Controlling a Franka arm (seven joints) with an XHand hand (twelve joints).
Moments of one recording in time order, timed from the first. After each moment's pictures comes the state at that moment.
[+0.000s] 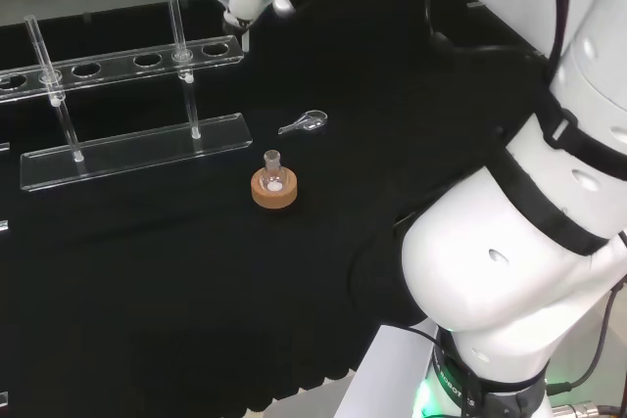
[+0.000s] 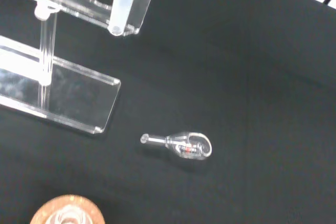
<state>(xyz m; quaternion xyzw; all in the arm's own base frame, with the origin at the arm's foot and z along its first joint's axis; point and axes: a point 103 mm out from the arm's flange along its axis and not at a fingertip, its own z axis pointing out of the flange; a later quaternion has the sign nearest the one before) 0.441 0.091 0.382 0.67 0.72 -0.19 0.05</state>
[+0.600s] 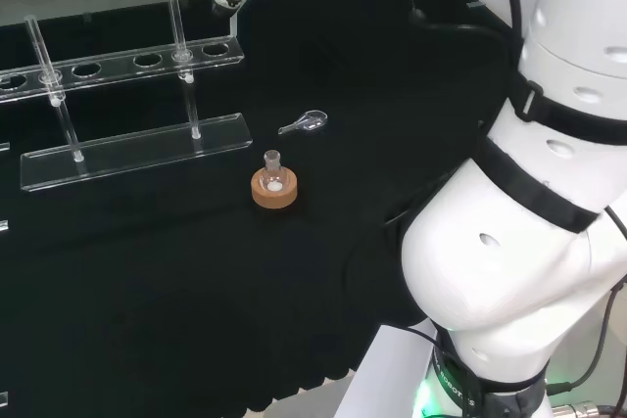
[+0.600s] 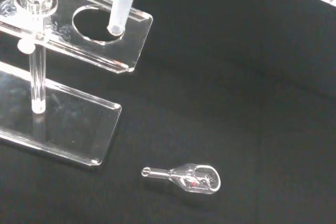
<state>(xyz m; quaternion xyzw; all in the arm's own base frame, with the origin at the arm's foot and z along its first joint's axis) 0.502 0.089 0.374 0.66 0.73 -0.19 0.03</state>
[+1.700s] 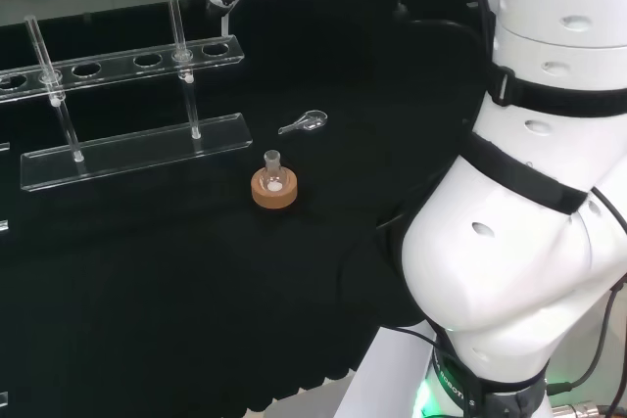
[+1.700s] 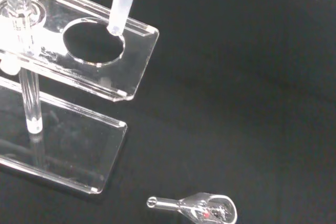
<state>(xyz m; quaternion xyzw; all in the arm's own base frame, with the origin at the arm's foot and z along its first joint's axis) 0.552 0.089 0.349 0.64 0.74 -0.19 0.02</state>
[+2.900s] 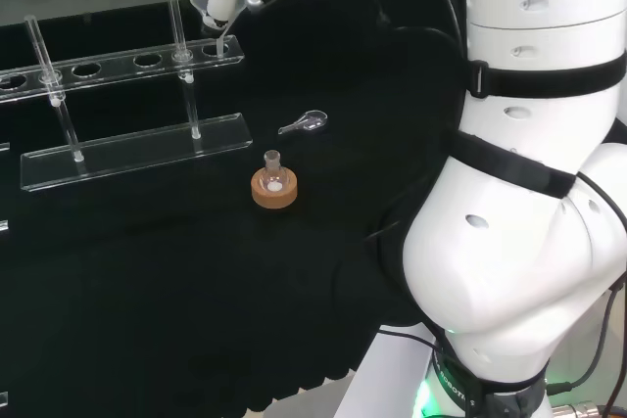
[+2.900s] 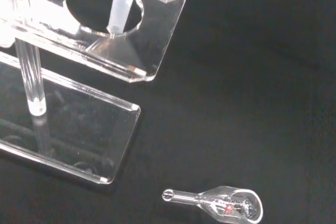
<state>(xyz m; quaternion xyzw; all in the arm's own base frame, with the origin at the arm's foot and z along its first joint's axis) 0.575 0.097 0.304 0.63 0.75 -0.21 0.00</state>
